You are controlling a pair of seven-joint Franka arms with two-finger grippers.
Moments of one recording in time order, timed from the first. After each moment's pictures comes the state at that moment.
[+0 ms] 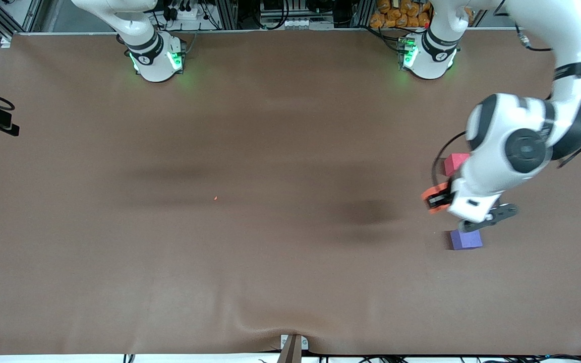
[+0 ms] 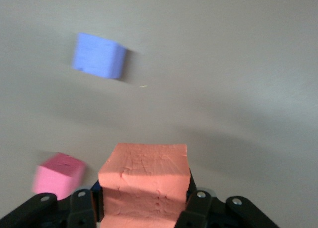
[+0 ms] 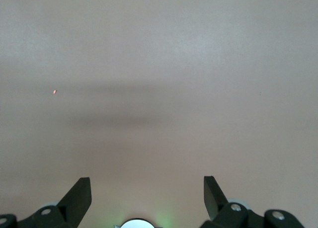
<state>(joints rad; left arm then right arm) -0.12 0.30 -0.07 -1.75 0.06 1.97 -0.51 -0.03 0.11 -0.10 -1.36 0.01 1.36 -0.17</state>
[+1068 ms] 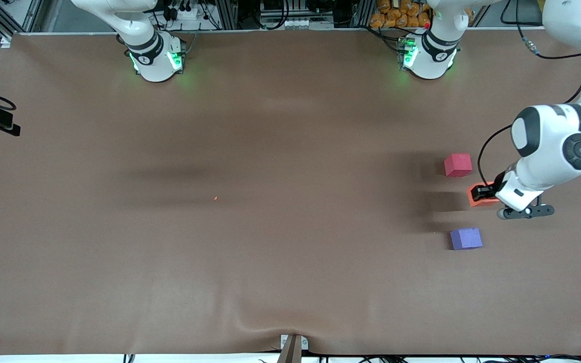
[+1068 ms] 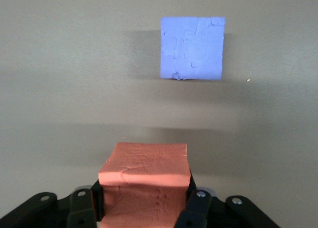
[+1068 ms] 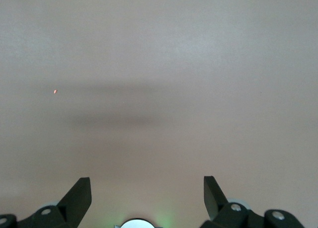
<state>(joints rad) 0.13 0.32 -0.08 -2.06 0.06 2.35 -0.06 -0.02 0.11 -0.11 -1.36 0.01 1.36 -0.17</state>
